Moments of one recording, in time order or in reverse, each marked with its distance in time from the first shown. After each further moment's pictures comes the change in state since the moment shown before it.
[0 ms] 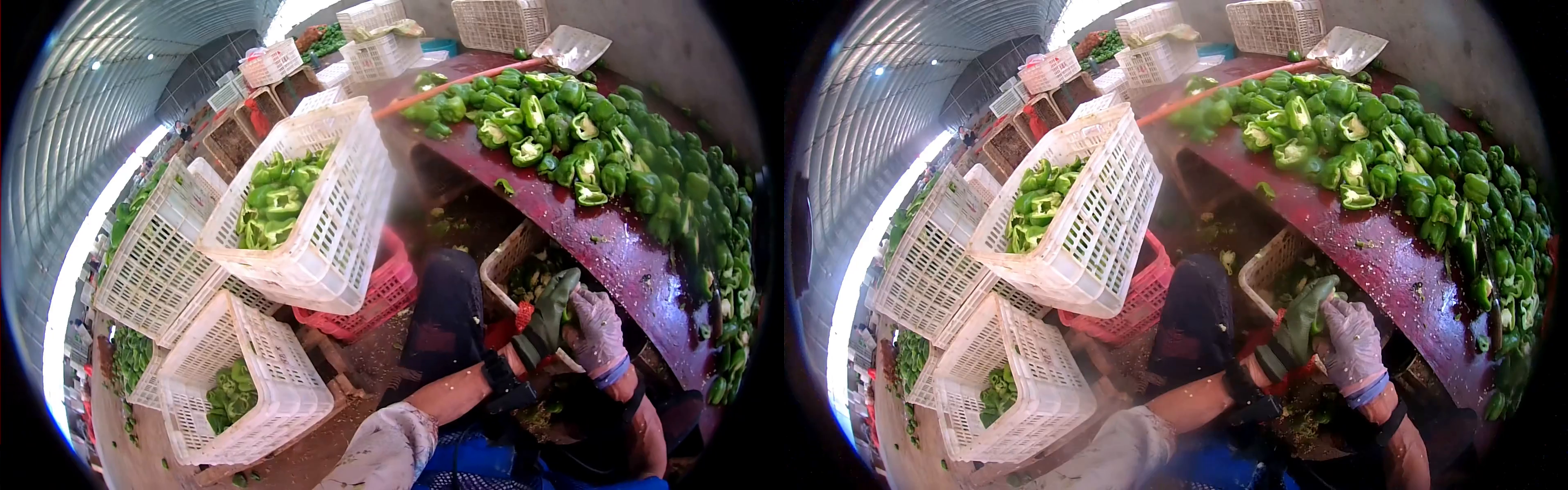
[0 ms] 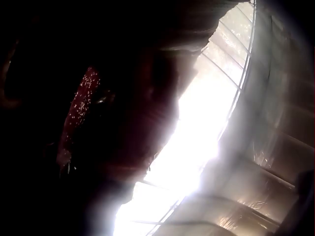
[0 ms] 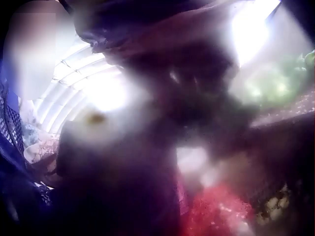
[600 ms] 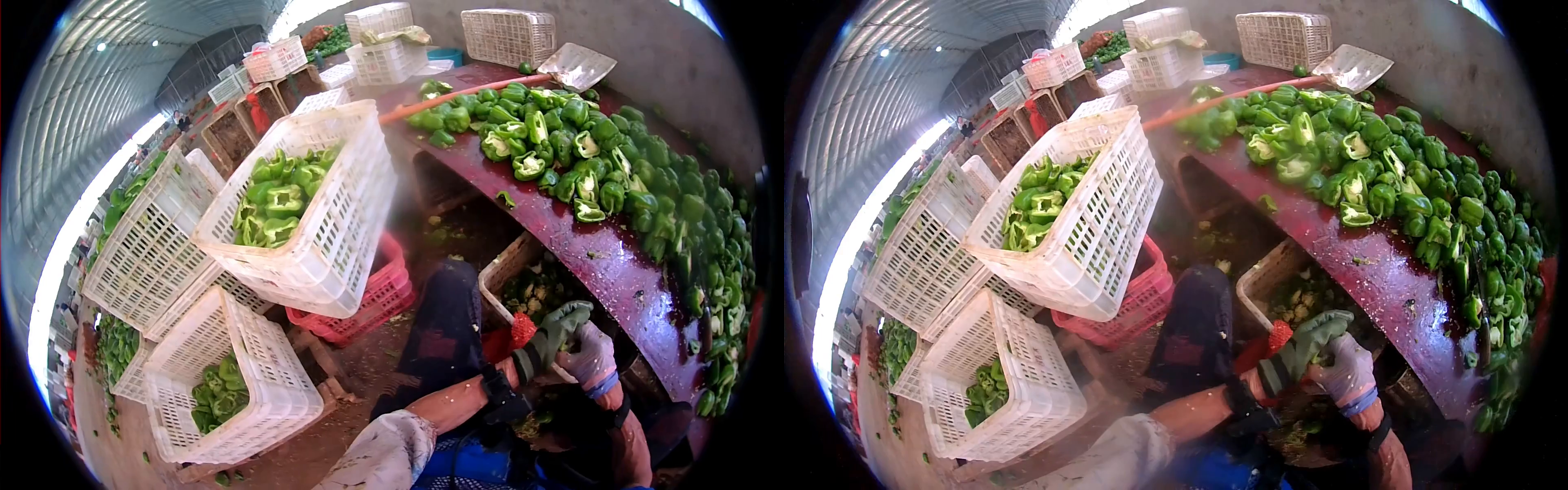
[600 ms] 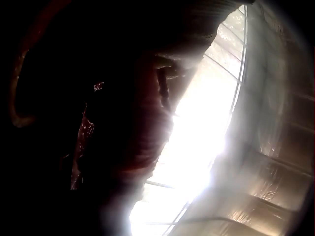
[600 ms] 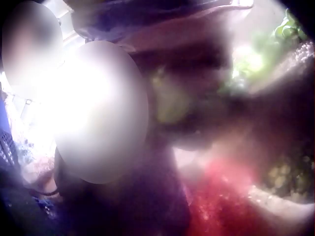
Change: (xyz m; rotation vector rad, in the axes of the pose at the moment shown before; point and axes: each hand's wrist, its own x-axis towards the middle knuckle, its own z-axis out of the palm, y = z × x) left_hand -0.002 0.026 0.017 -0.467 0.006 -0.296; right_hand -0.010 -0.017 0.000 0.384 0.000 0.352
